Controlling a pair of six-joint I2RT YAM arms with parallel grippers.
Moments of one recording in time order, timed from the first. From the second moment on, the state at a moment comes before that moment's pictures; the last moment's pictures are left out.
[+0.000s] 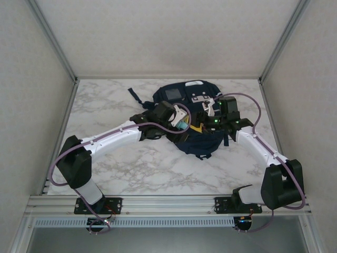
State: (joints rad) left arm -0.86 1.66 1.31 -0.45 0.20 -0.15; right arm 0.32 1.33 0.94 -0.33 -0.86 0.66
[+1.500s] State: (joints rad) left arm -0.80 1.94 1.62 -0.46 0.11 -0.05; right arm -0.03 1.06 0.91 -0.62 -0.42 0.64
